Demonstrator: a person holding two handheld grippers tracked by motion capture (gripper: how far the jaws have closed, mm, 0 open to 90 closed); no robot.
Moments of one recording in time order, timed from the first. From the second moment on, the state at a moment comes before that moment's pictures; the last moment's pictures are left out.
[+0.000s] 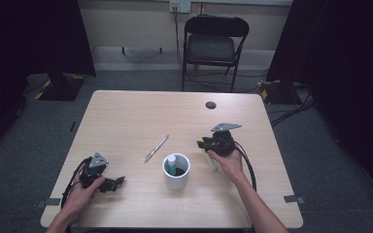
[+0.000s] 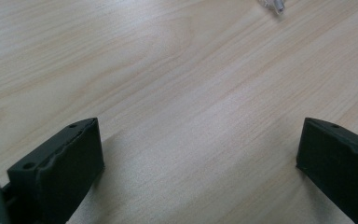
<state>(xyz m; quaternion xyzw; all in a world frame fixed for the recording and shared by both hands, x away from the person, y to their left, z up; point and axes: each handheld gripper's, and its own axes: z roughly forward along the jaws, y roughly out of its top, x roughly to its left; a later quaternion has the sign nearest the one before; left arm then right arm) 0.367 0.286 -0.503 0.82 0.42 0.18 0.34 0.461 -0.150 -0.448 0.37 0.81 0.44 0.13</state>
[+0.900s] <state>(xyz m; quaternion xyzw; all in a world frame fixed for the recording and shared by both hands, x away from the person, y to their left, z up) 0.367 0.286 -0.503 0.82 0.42 0.18 0.34 0.432 -0.165 -0.411 0.35 0.77 0.51 0.14</state>
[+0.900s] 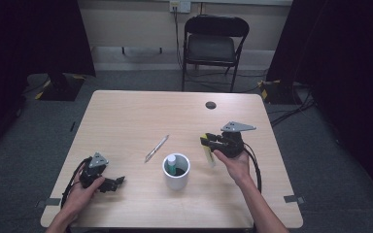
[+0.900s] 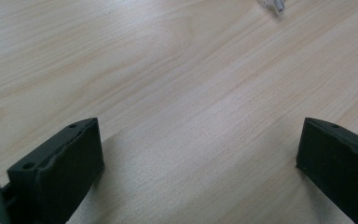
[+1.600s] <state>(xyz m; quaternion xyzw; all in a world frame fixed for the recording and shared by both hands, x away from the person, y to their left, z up) 0.367 0.286 -0.503 0.82 0.42 0.18 0.34 0.417 -0.167 -0.379 0.33 0.74 0.57 0.14</state>
